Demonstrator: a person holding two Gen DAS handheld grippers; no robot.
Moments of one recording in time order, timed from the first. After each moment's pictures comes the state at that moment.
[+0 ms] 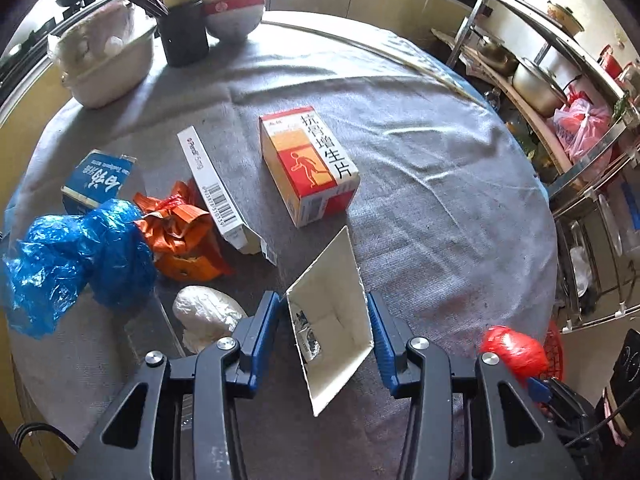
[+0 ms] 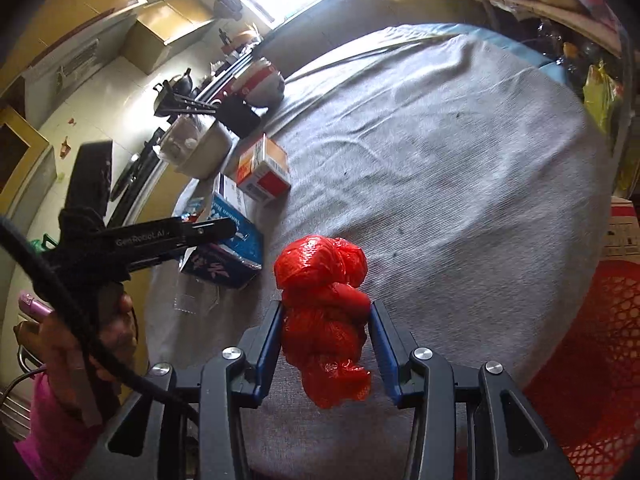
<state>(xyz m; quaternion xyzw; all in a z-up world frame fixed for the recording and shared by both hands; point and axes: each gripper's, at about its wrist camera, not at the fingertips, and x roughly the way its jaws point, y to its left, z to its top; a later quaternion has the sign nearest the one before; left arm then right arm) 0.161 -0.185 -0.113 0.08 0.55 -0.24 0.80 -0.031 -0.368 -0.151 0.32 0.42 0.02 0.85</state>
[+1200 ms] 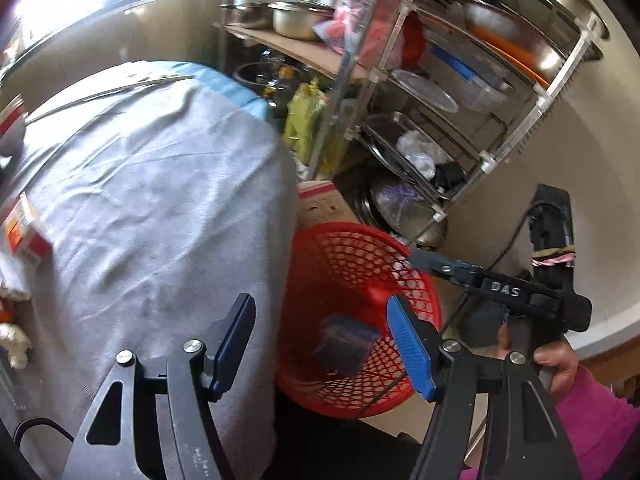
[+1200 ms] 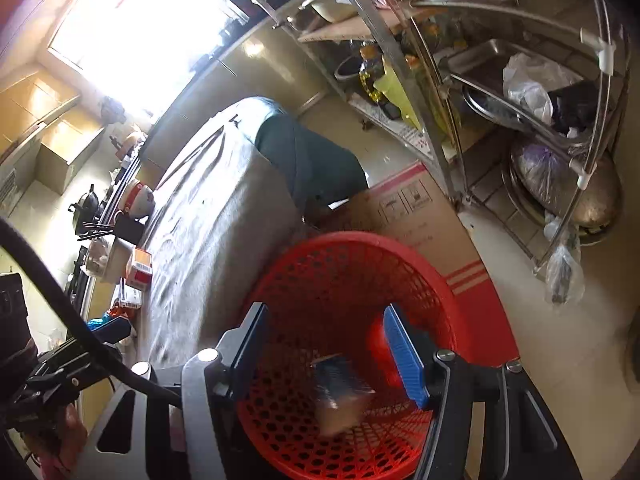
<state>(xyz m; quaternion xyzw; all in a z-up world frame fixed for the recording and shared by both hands) -0.036 -0.322 -0.082 0.18 0.48 -0.50 0.70 -0.219 -0.518 -0.159 0.42 0.36 -0.19 0.81</state>
